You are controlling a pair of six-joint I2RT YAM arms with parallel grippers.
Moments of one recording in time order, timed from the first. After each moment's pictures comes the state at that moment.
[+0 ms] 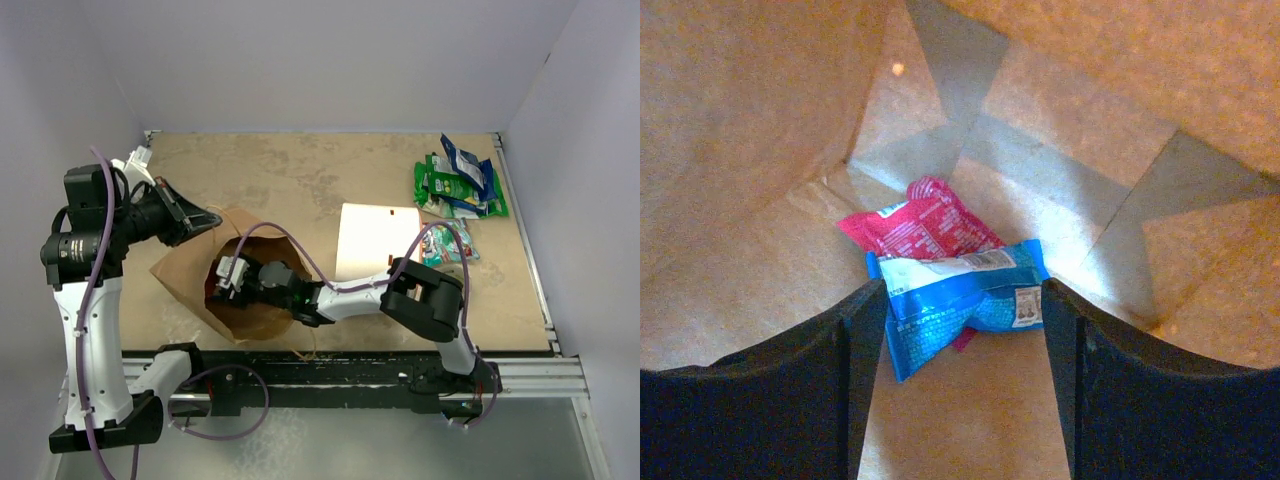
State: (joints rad) left arm 0.12 0.99 1.51 -1.17 0.69 -0.69; right arm 1.24 2.00 1.15 0.66 0.07 -0.26
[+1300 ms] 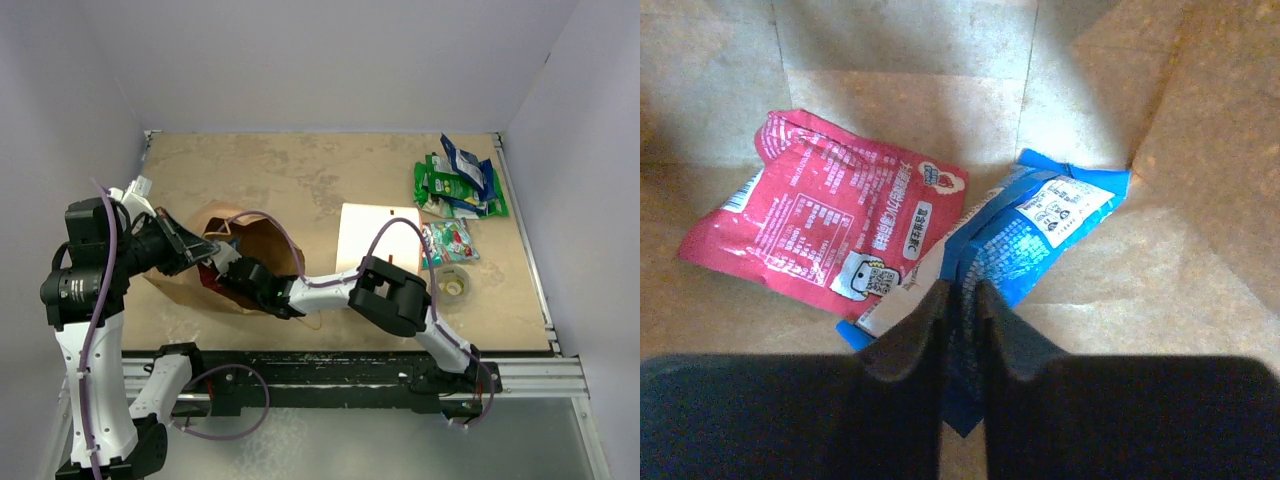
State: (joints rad) left arm 0.12 0.85 1.41 -1.25 0.64 -0.64; right arm 1.23 2.25 1.46 0.38 0.40 -0.06
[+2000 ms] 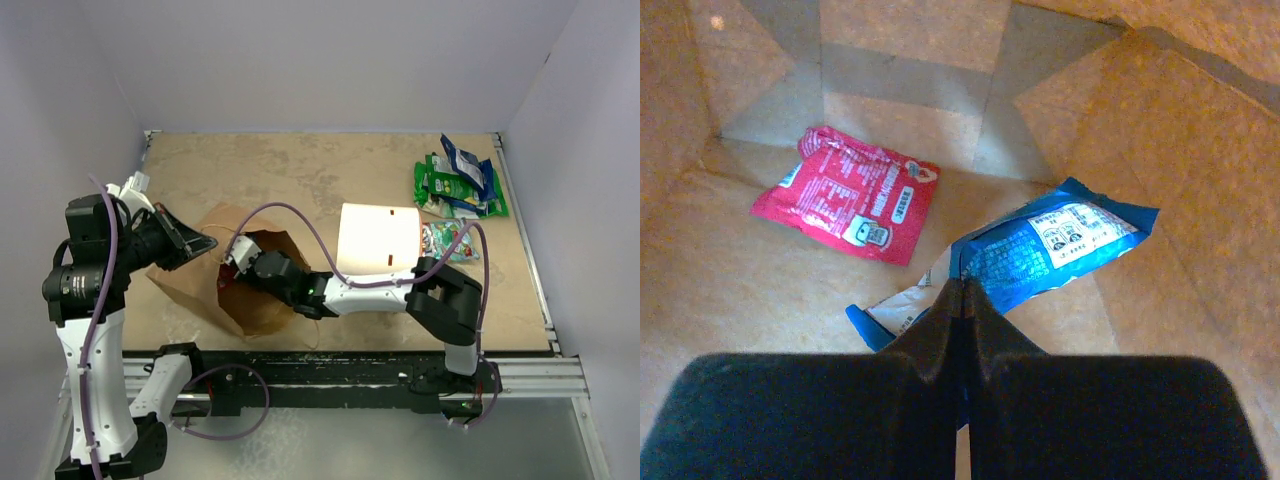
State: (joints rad) left arm 0.12 0.86 1.40 -1.21 0.59 -0.64; right arm 1.23 1.91 1.22 0.36 0.35 -0.12
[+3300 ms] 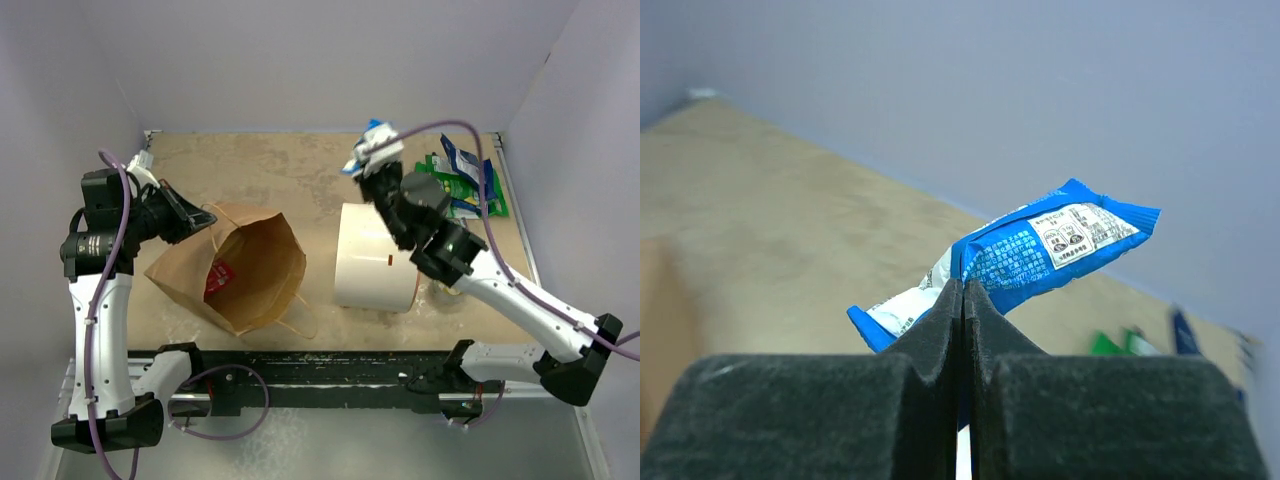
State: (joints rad) left arm 0.12 0.98 1.34 -1.01 0.53 -0.65; right arm 0.95 1.17 1.25 -0.03 0.50 -0.29
